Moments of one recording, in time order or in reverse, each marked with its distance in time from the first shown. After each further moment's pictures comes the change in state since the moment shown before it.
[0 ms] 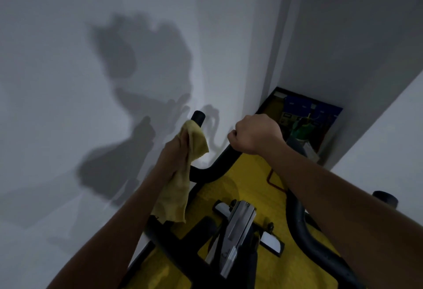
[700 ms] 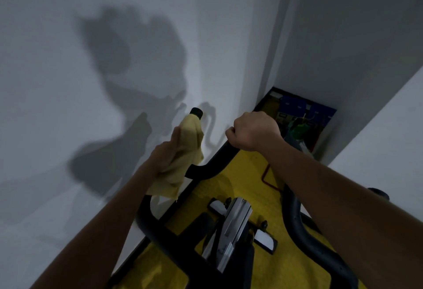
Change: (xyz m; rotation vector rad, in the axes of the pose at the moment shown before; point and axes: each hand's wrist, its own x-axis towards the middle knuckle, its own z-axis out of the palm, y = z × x) left_hand 0.006 -0.013 -0.017 0.185 -0.125 -0.090; right_hand -0.001 0.000 -0.004 0.027 -0.015 -0.001
